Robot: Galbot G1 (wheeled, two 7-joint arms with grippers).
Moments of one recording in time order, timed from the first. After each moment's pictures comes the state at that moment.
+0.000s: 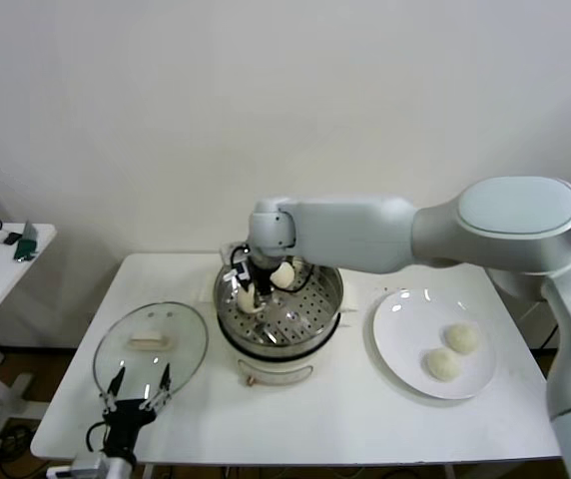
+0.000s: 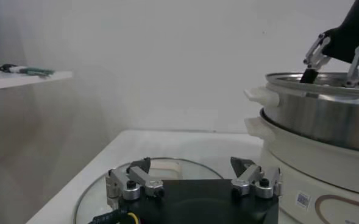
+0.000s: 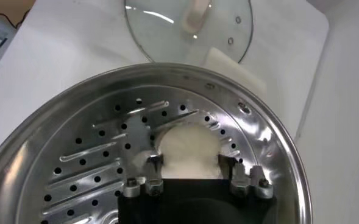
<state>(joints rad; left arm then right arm) 1.67 -1.52 -0.72 -1.95 -0.15 0.00 0.08 0.61 1.46 -1.53 1.16 0.64 -0.44 -0.77</state>
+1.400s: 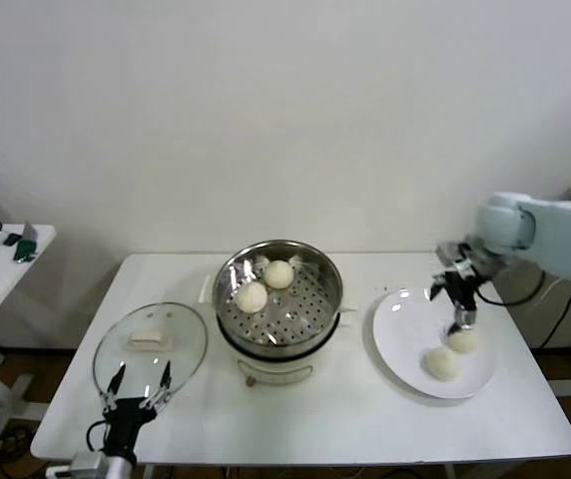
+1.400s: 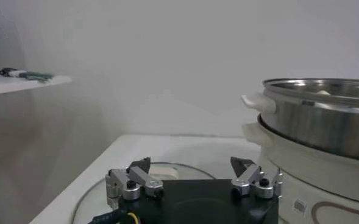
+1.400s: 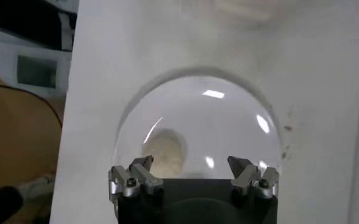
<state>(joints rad) 1.67 -1.53 -0.72 -1.97 -0.15 0.00 0.08 0.73 0.66 -1.74 1.39 0.41 -0.23 -1.03</state>
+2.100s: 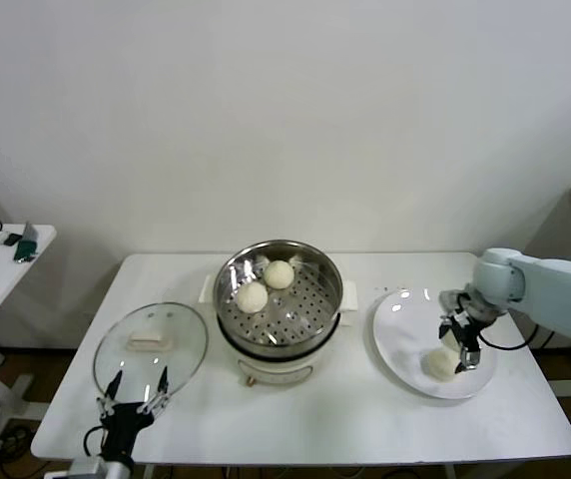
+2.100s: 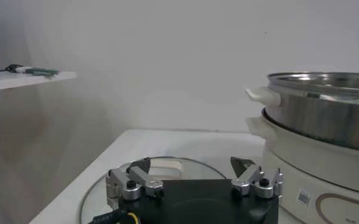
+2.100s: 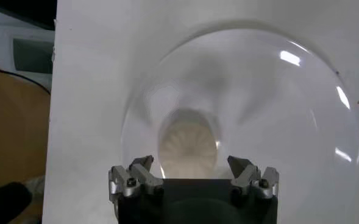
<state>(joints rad) 1.69 -1.53 -0.73 -1.96 -0.15 0.00 0.08 0.42 0.64 -1.53 1.31 0.26 -0.25 -0.97</state>
